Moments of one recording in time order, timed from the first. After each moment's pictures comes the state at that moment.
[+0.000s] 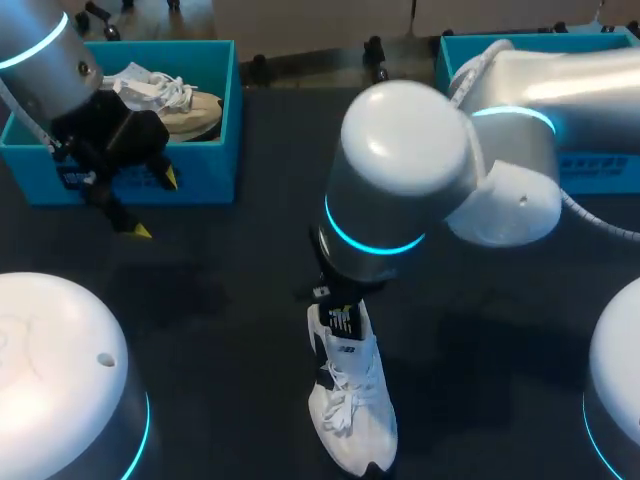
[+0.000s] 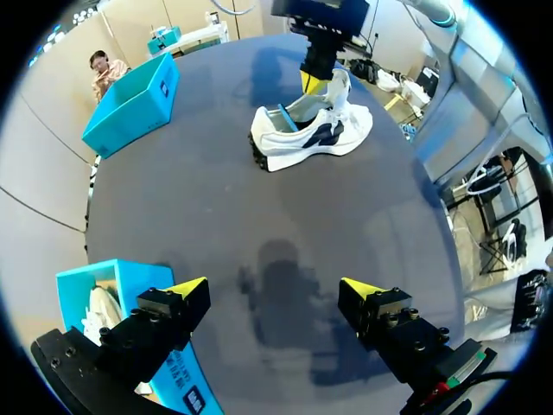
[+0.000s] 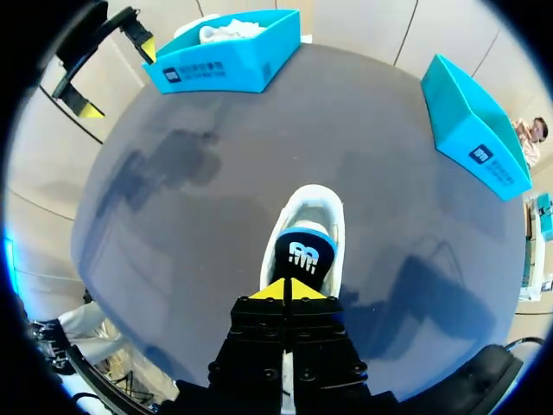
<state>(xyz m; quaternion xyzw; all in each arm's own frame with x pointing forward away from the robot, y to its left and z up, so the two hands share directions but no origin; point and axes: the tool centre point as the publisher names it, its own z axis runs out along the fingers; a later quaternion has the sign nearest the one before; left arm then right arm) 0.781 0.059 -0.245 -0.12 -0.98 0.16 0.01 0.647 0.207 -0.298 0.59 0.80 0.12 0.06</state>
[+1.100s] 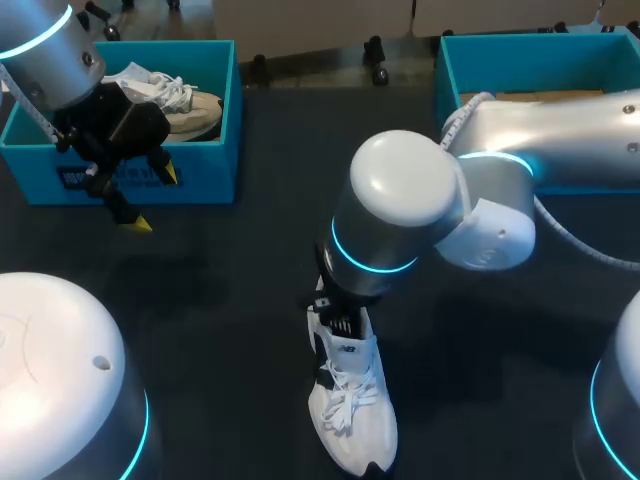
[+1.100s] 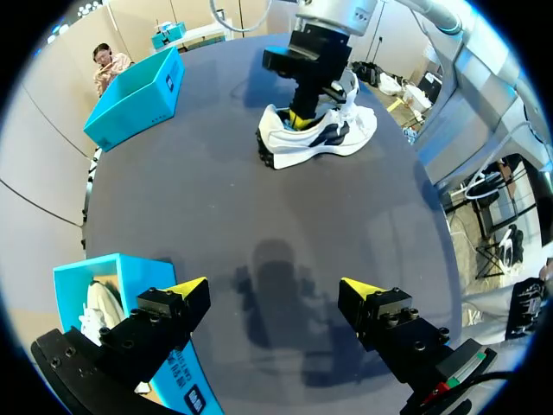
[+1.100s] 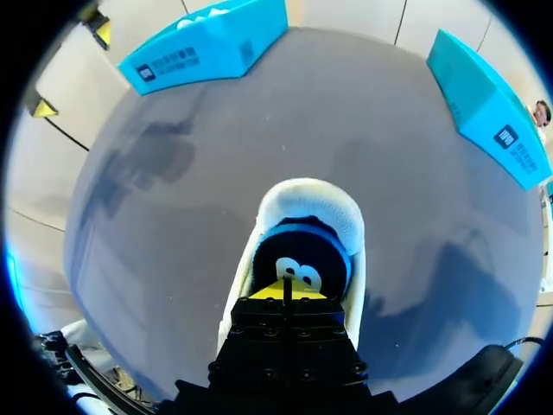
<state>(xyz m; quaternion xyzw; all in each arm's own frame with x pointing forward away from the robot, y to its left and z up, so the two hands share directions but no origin) 0.790 0.060 -0.245 -0.12 -0.98 0.16 0.02 0.679 0.209 -0.376 0.61 0.78 0.13 0.03</state>
